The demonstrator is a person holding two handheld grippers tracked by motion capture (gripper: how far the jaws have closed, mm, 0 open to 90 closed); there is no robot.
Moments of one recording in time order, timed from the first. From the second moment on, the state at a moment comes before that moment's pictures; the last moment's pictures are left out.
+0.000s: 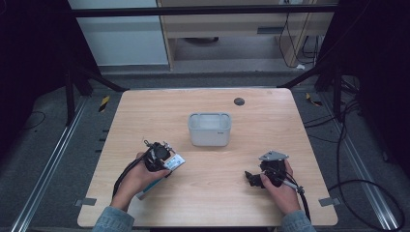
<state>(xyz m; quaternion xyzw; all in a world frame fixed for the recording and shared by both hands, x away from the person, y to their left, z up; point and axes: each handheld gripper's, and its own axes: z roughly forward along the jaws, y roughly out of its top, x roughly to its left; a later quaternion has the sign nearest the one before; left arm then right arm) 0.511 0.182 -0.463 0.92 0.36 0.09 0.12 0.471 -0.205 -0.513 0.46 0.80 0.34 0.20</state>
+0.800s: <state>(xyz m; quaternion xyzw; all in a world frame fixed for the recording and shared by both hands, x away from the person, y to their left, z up) 0.508 0.186 -0.461 0.92 0.35 0.08 0.14 0.471 -0.205 -0.513 0.46 0.80 0.34 0.20</state>
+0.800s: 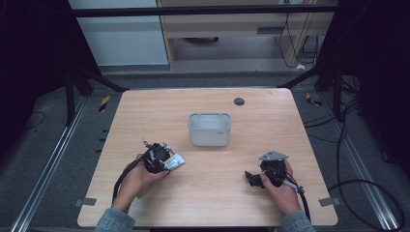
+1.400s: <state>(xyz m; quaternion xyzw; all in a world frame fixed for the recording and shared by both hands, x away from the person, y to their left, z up) 0.495 0.203 -0.416 0.89 0.36 0.15 0.22 0.471 -0.205 -0.513 0.46 0.80 0.34 0.20</state>
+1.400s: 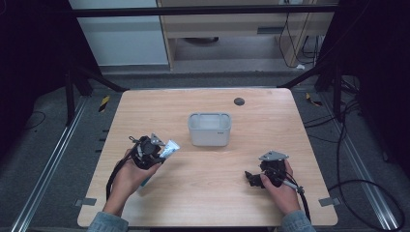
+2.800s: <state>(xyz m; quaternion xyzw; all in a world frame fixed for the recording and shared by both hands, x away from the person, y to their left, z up) 0.497 0.177 -0.341 0.87 0.33 0.23 0.29 0.471 -0.205 -0.513 0.46 0.80 0.34 0.20</state>
